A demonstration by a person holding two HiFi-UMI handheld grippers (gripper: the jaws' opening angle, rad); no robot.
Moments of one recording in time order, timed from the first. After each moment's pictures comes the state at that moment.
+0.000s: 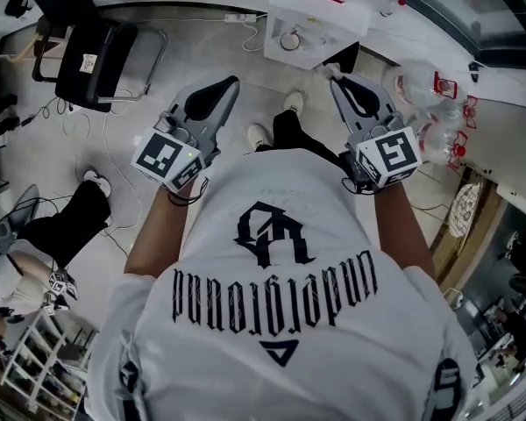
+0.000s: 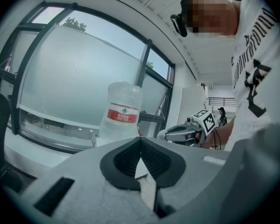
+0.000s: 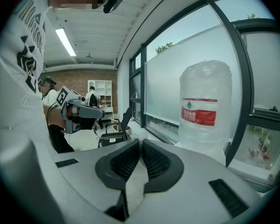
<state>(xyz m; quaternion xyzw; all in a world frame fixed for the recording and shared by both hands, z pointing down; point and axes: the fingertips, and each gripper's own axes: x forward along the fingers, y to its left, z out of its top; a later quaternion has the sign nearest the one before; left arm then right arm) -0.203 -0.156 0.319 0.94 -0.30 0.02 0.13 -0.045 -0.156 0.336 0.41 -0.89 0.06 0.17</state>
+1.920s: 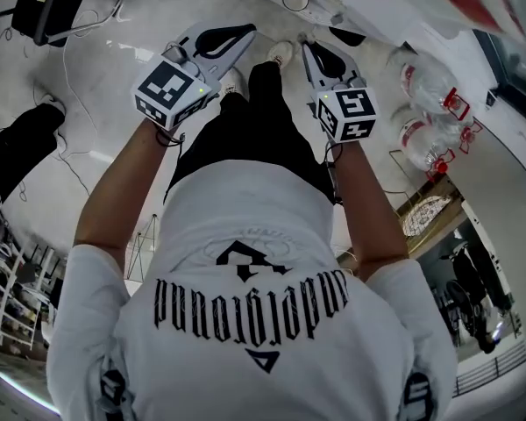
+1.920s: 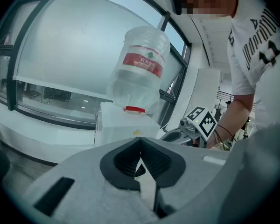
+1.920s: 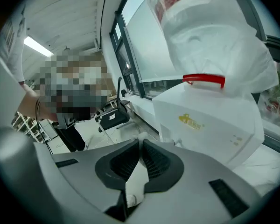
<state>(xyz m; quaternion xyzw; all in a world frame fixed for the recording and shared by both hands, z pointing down) -0.126 -0.274 0.531 0.93 -0.29 0.12 0.20 -0.030 -0.266 0.600 0.36 -0.86 0.24 0.26</state>
